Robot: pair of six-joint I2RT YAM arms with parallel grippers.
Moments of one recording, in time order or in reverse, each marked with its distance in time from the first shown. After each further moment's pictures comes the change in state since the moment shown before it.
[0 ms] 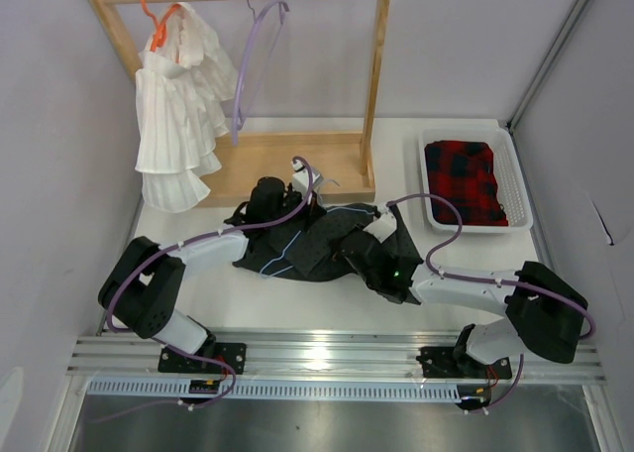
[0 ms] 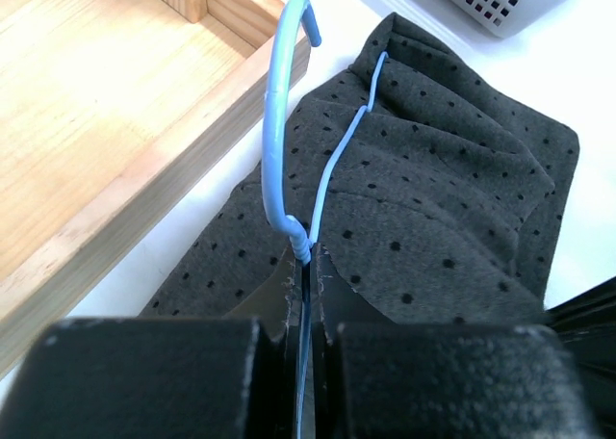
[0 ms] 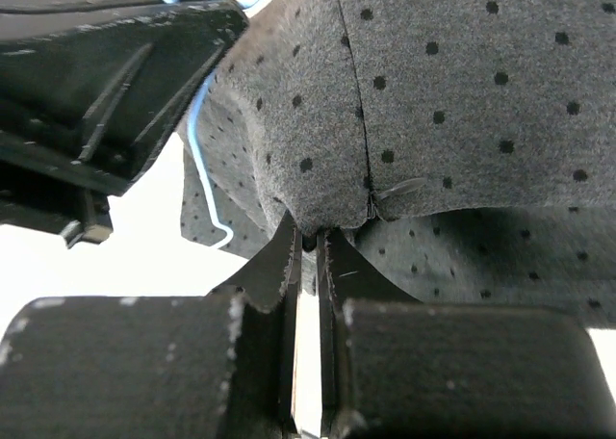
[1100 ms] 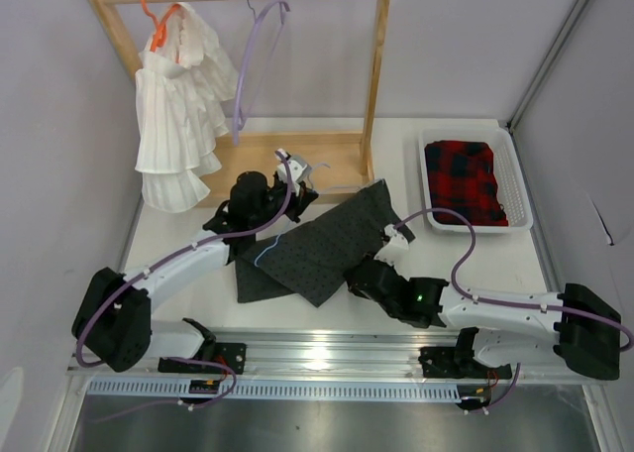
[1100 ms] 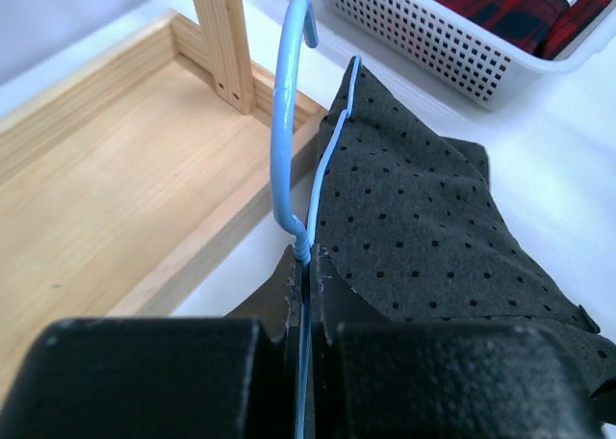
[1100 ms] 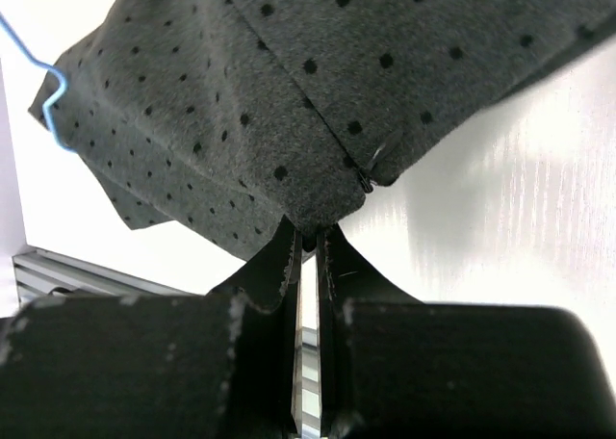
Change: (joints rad) left arm 0.007 -0.188 0.015 -0.051 -0.040 0.054; right arm 0.158 -0.256 -0.107 -0.302 0.030 0.012
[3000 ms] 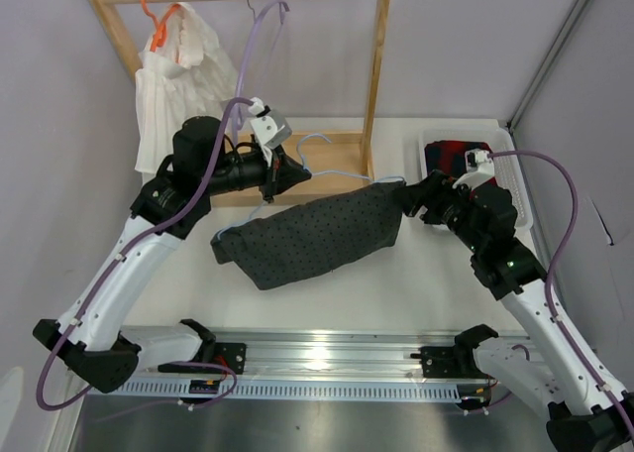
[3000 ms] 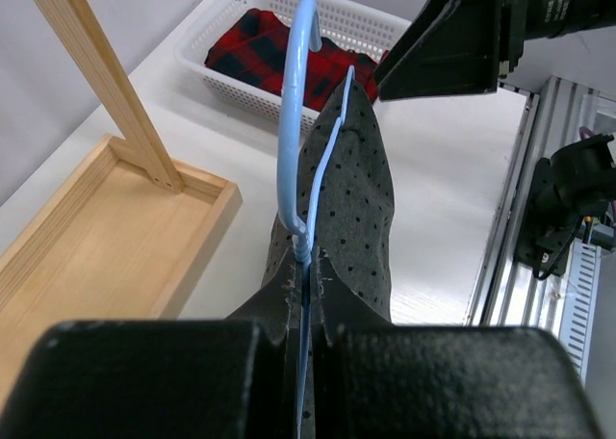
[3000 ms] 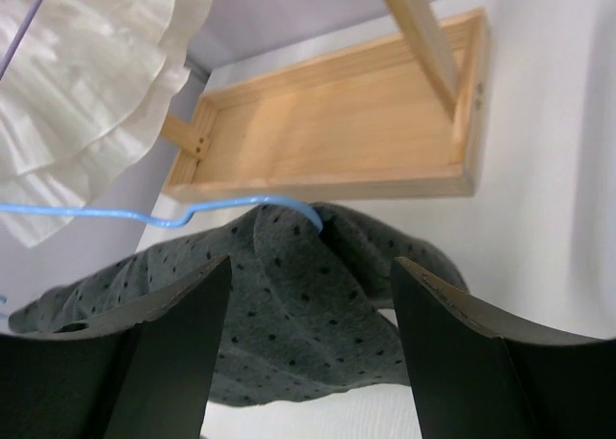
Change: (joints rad) left arm 0.013 -0.149 0.683 -0.842 0.292 0.086; right arm -0.797 -0.342 0.280 -0.059 -0.655 -0.639
